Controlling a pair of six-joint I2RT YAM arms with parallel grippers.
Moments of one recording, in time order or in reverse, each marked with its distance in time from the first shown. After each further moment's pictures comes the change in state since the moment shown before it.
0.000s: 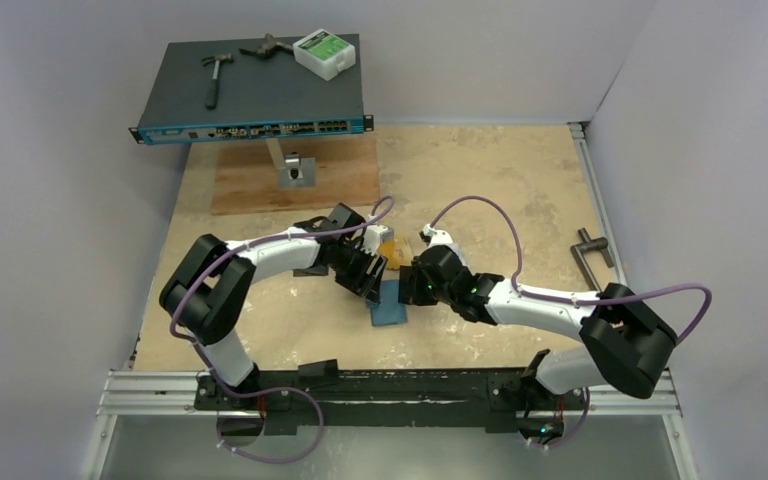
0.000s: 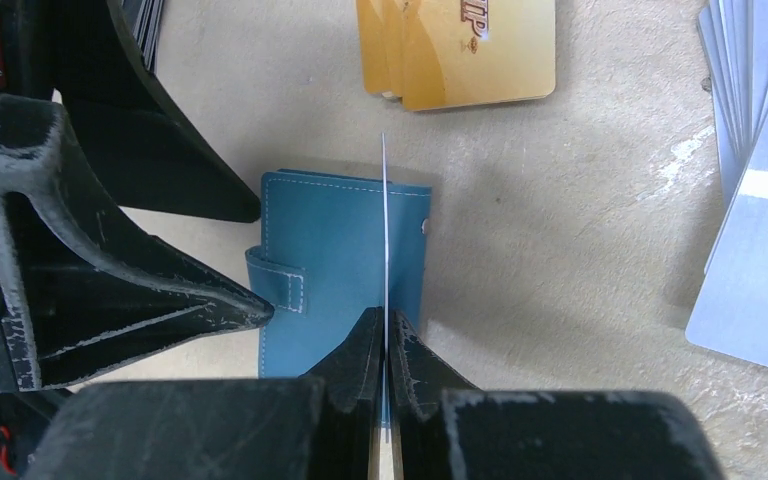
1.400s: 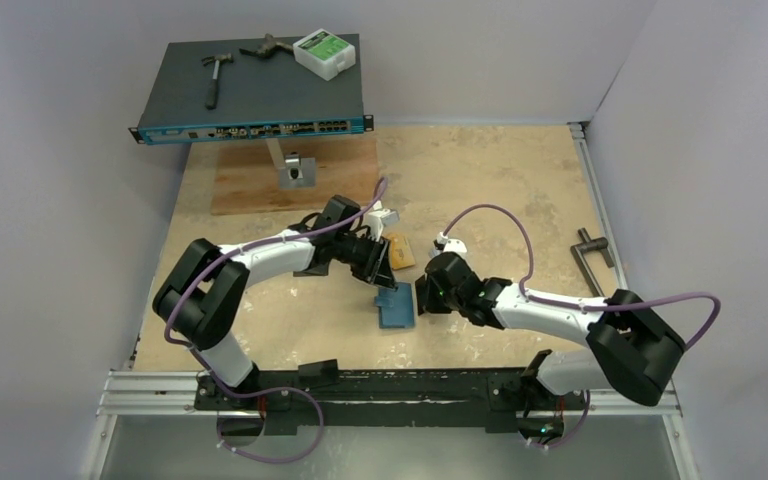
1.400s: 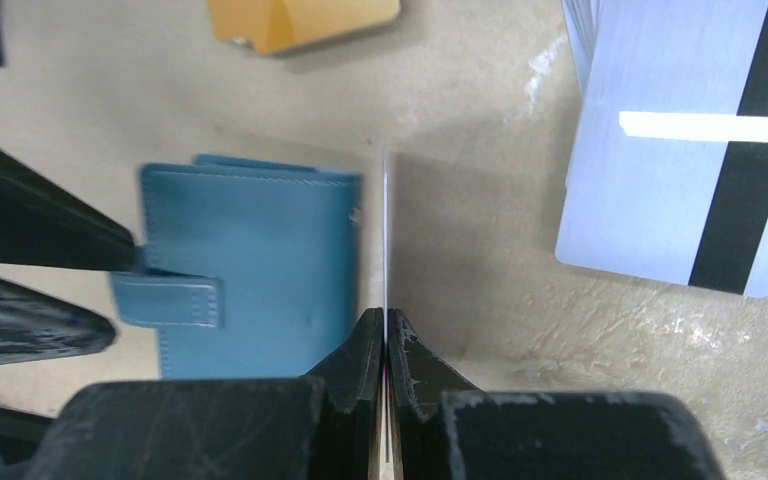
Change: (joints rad) left arm 0.019 -0.038 -0.045 0.287 0.295 -0.200; right arm -0.024 -0.059 -0.054 -0.109 0.045 0.032
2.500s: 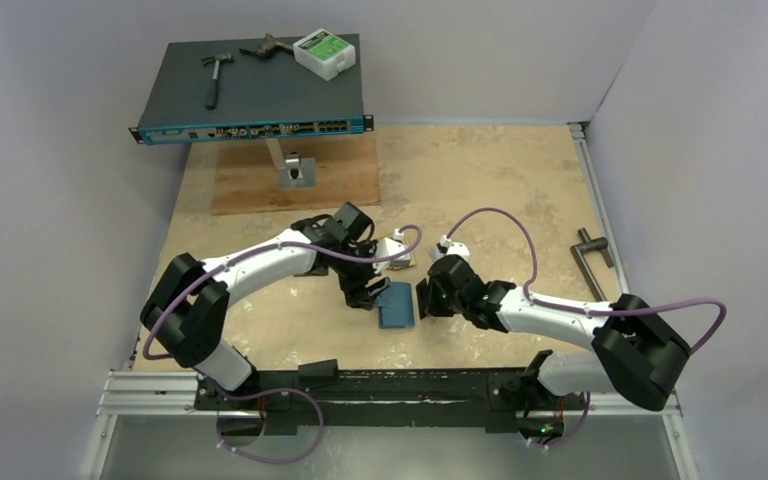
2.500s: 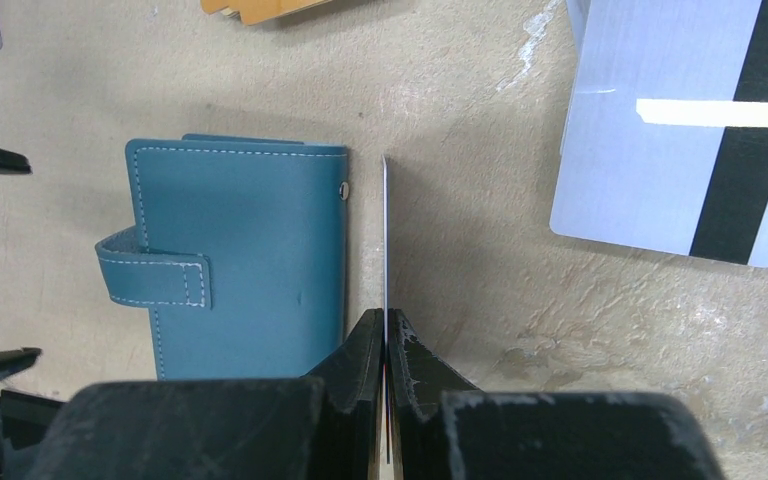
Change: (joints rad) left arm -0.092 -0.096 0.108 -0.480 -0.273 0.740; right arm 0.000 -0.021 -0.036 -0.006 -0.024 0.015
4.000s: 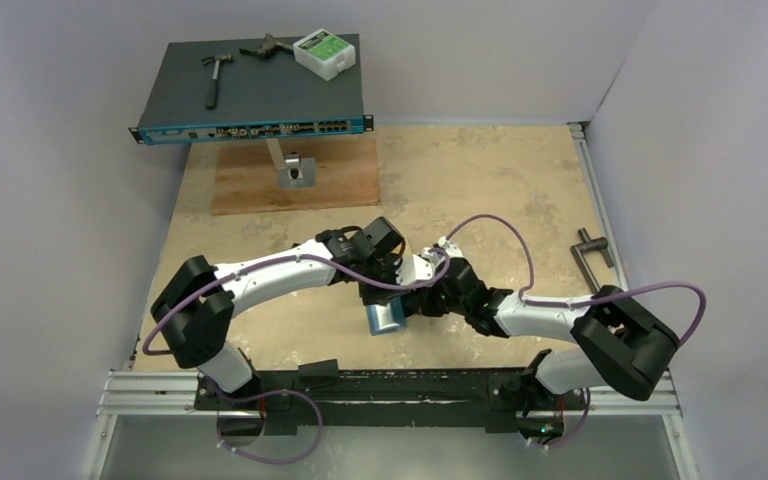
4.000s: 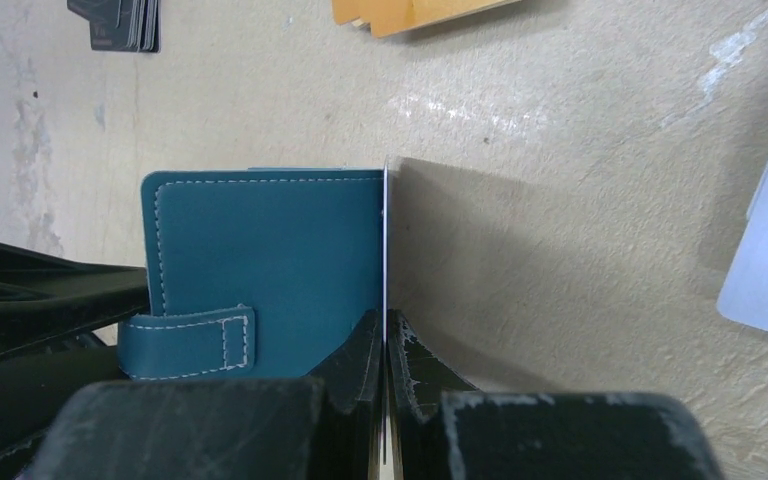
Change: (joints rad) left arm -0.211 0.013 0.057 0.035 -0.218 0.003; right arm -0.027 0.078 -0.102 0.368 -0.167 0.048
